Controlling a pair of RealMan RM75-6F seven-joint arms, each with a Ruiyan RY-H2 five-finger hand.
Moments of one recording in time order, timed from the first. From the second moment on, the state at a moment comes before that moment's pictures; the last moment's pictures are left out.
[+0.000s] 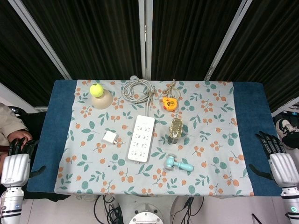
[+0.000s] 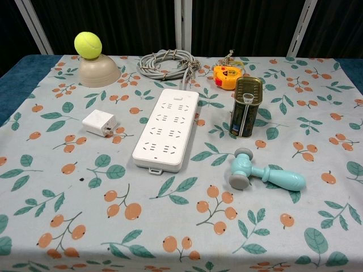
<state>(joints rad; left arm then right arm) -0.10 -1.22 -0.02 -1.68 1.38 1.56 0.28 0.08 -1.08 0.03 -1.54 -1.60 1.49 0.25</state>
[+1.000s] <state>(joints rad) -0.45 -1.34 -0.11 -1.59 1.44 1.08 0.27 0.11 -1.05 0.05 -1.58 -1.56 1.45 0.21</state>
